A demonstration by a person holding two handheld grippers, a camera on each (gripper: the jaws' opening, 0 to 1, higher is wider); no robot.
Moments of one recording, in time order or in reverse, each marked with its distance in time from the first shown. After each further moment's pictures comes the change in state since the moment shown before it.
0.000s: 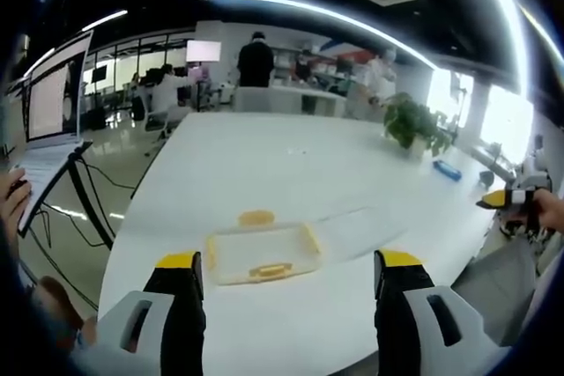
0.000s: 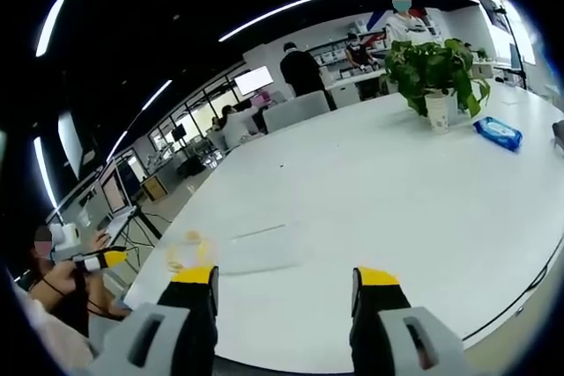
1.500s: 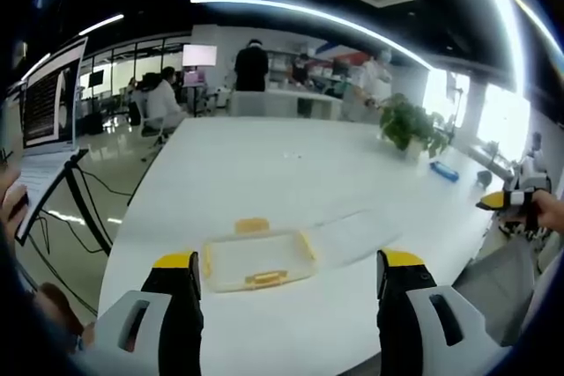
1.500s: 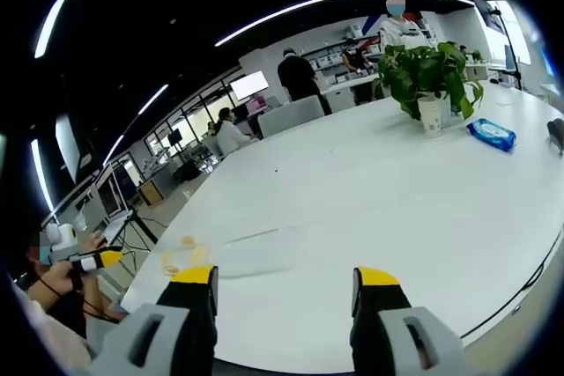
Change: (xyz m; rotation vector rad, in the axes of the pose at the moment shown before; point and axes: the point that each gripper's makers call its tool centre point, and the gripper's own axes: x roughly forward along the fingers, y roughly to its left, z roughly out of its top) left arm 0.002 -0.006 0.008 0.014 -0.015 -0.013; right arm -0.007 -0.008 0.003 0.006 -0.026 -0.023
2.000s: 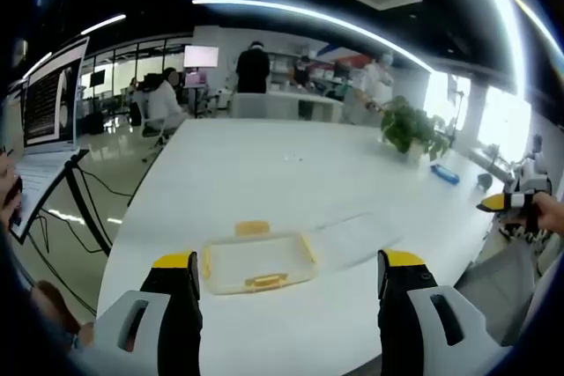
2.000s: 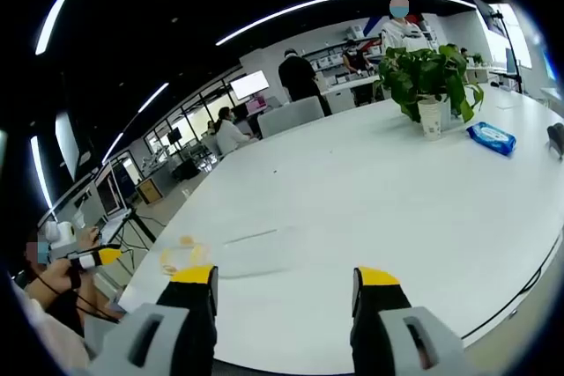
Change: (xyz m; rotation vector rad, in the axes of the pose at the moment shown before) left arm 0.000 -0.002 0.003 -0.008 -0.012 0.001; right arm 0.000 -0.002 0.002 -0.013 0.001 -0.007
